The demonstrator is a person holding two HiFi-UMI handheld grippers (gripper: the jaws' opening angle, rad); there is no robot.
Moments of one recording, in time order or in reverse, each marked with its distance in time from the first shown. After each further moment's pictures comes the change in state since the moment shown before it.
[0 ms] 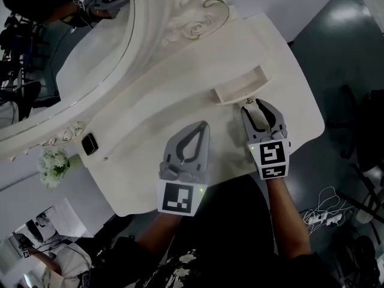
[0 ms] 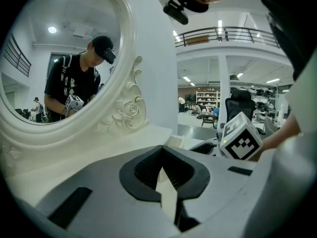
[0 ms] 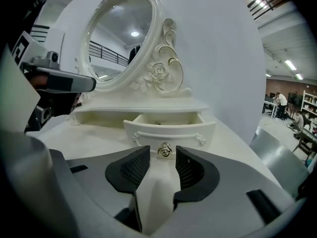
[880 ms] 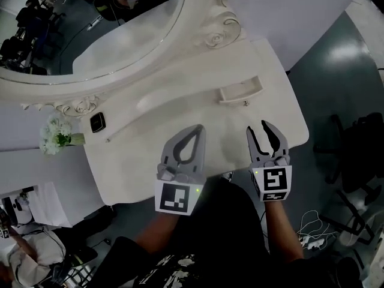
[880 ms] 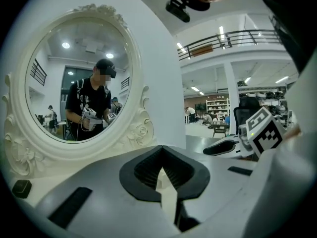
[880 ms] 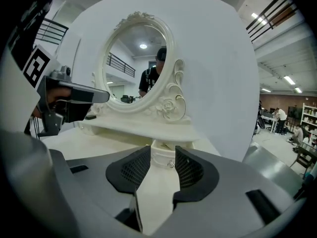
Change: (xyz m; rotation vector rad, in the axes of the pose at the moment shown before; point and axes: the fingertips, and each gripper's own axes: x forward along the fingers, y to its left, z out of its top) left arm -0.070 -0.010 0.043 -0.019 -0.137 0.138; right arm -0.101 0.022 0.052 -0.085 -0.149 -0.010
